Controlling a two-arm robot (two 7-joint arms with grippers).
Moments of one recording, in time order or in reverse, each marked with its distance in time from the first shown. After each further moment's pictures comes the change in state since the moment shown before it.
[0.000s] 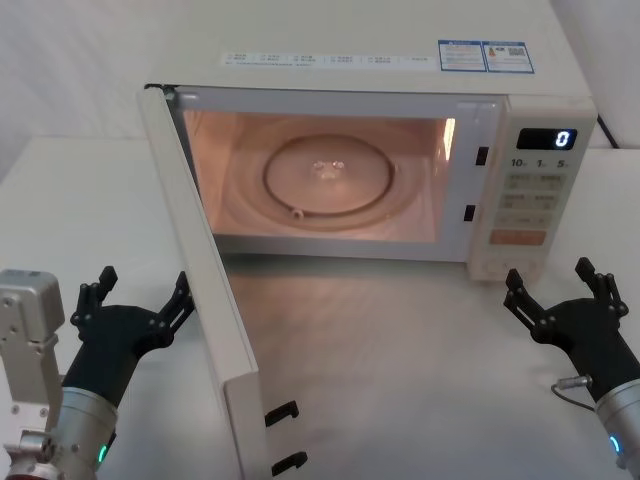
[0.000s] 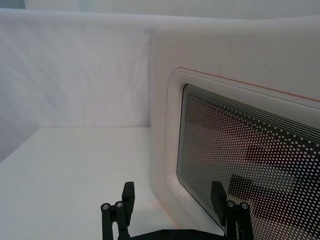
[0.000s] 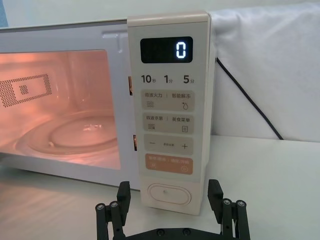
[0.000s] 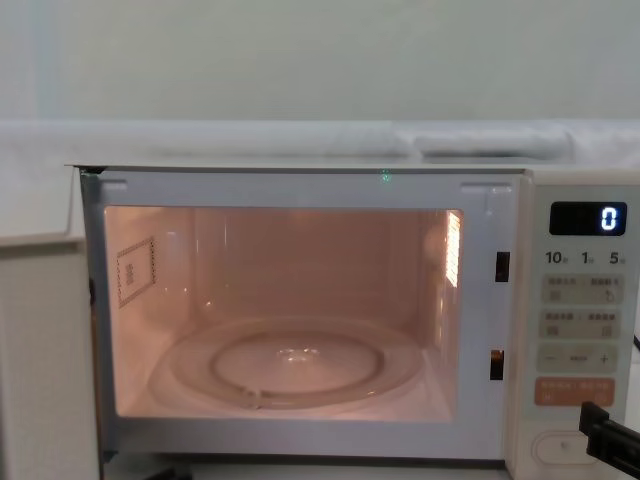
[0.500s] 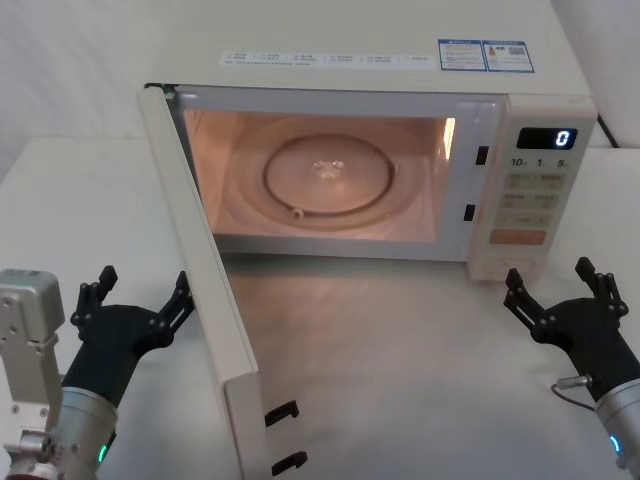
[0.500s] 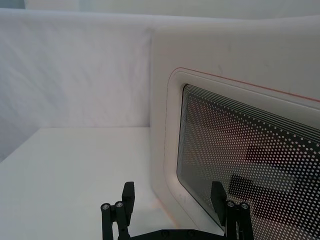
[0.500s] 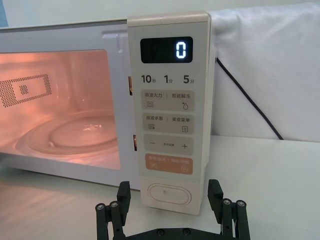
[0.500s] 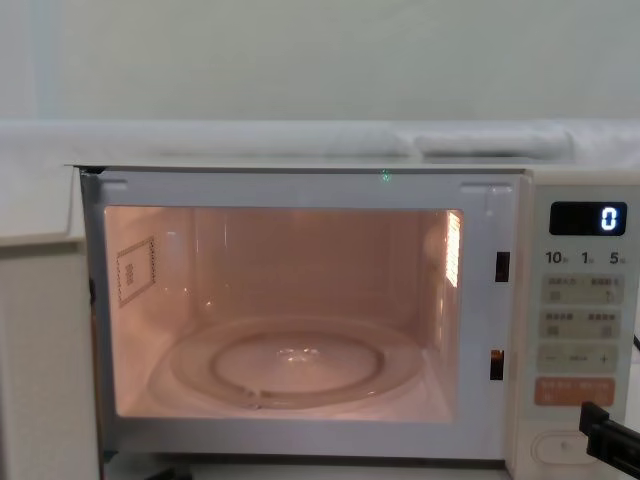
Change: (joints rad) left arm 0.000 0.000 0.000 0.000 0.000 0.000 0.000; right arm 0.000 0.000 0.000 0.000 0.000 0.000 0.000
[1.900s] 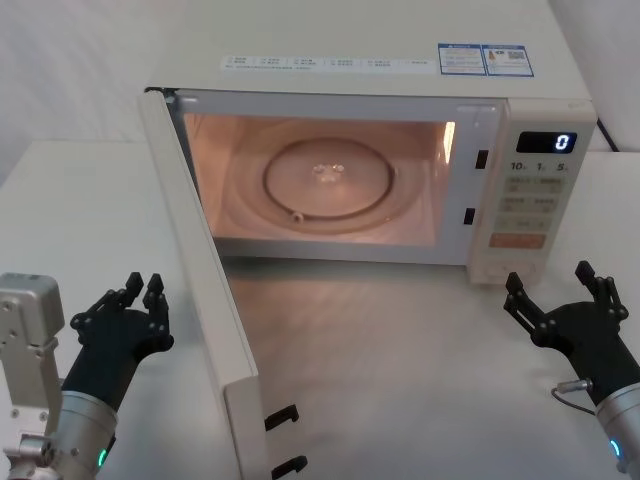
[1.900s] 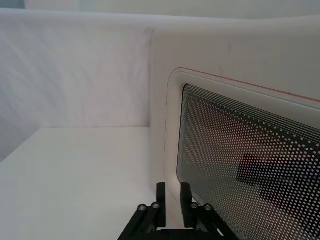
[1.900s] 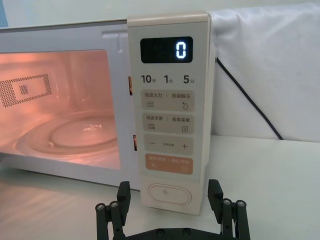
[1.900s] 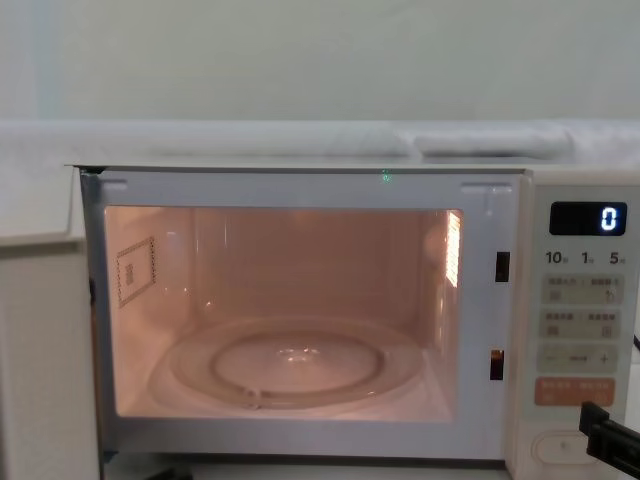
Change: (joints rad) left arm 0.000 0.000 0.000 0.000 0.000 0.000 0.000; right arm 0.000 0.000 0.000 0.000 0.000 0.000 0.000
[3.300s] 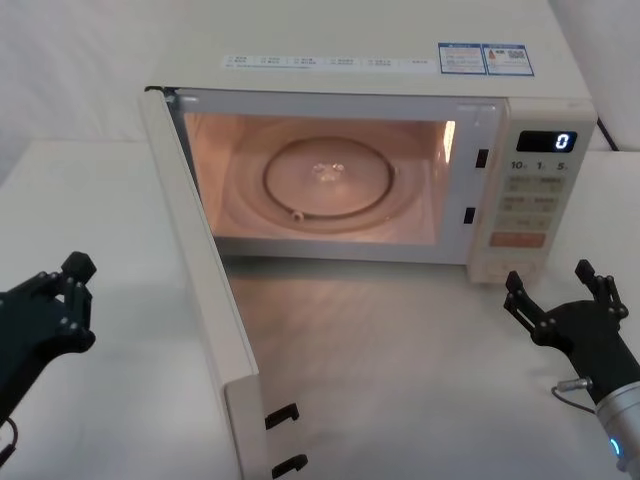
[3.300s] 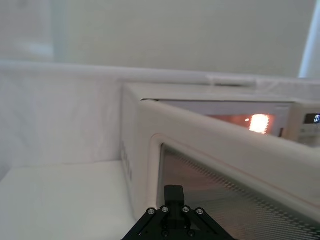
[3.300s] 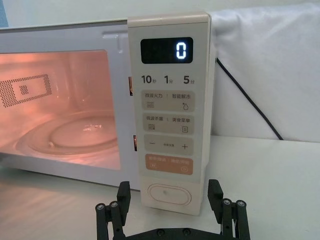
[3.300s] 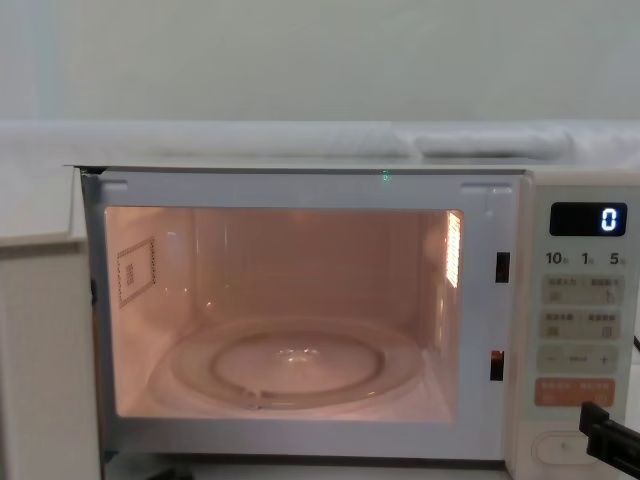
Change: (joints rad) left arm 0.212 0.139 -0.245 -0.249 -0.269 0.008 -0.291; right arm 0.000 0.000 0.000 0.000 0.000 0.000 0.000
